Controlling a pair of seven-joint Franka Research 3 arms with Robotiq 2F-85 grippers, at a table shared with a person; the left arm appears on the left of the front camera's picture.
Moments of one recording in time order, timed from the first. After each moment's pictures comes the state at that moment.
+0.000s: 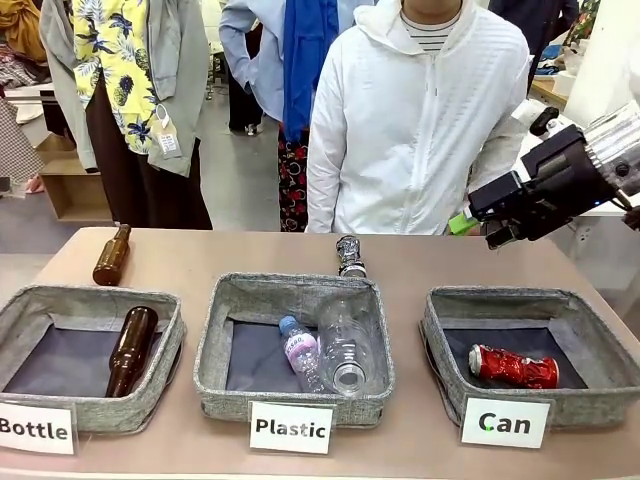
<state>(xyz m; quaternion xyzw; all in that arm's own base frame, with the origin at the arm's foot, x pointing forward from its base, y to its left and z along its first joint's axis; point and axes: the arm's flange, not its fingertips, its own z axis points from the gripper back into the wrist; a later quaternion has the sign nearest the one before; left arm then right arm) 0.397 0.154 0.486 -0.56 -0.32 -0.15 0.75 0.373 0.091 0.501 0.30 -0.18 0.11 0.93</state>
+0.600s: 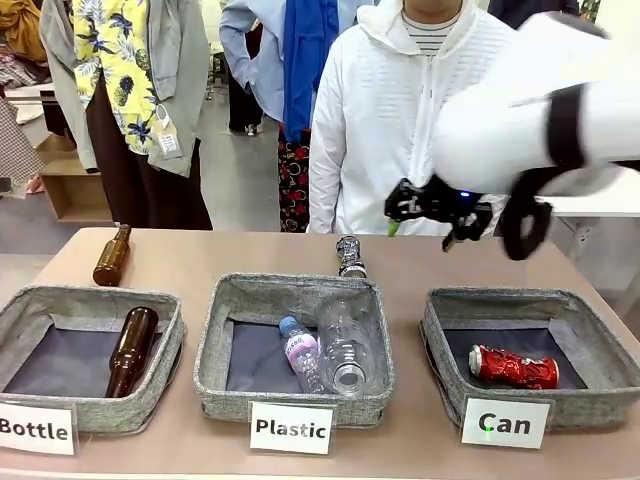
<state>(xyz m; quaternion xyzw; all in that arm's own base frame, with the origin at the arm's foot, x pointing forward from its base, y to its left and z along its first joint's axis) 0.397 0.153 0.485 -0.56 -0.32 -0.15 0.75 0.462 0.220 0.471 0.08 -0.14 -0.12 0.98</state>
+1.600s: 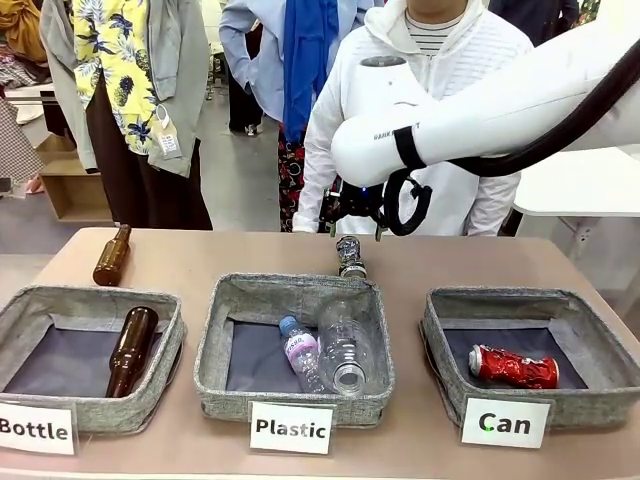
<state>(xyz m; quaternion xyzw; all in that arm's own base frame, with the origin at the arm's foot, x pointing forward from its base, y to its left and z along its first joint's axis) 0.397 0.154 0.486 -0.56 -0.32 -0.15 0.75 0.613 0.310 0.387 0.01 -0.09 -0.07 0.99</state>
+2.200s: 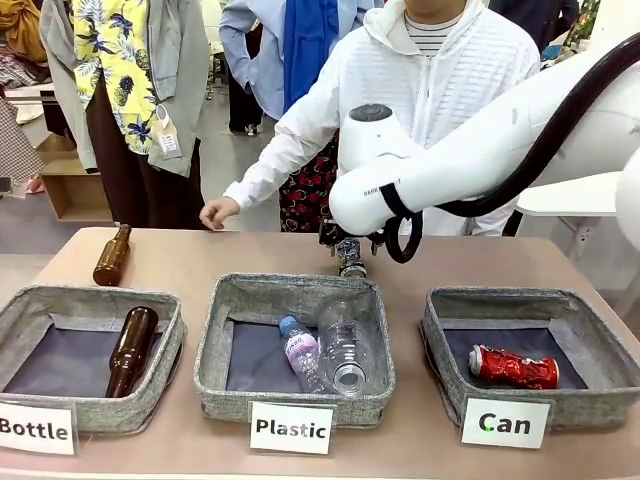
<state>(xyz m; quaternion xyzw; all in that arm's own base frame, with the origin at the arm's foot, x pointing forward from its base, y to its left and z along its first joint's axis) 0.397 0.154 0.486 -0.56 -0.32 -0.15 0.75 0.629 0.312 0.317 -0.01 -0.14 0.00 0.99</state>
